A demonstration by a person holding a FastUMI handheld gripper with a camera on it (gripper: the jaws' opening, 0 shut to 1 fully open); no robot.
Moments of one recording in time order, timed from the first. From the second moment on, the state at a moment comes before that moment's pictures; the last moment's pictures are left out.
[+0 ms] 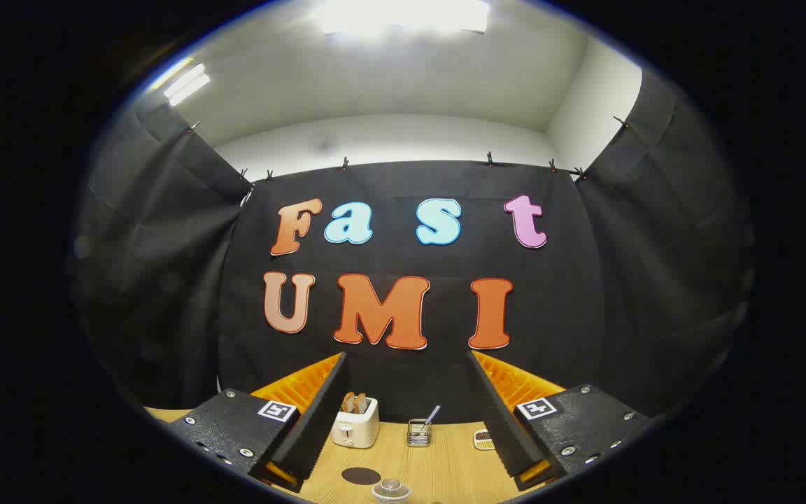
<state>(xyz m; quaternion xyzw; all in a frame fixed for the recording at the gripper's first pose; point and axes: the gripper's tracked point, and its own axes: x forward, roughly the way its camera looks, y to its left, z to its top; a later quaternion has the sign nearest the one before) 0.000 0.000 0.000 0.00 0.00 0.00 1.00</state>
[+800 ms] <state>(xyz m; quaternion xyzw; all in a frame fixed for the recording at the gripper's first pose) -0.001 0.006 -0.002 0.01 0.02 0.02 1.00</state>
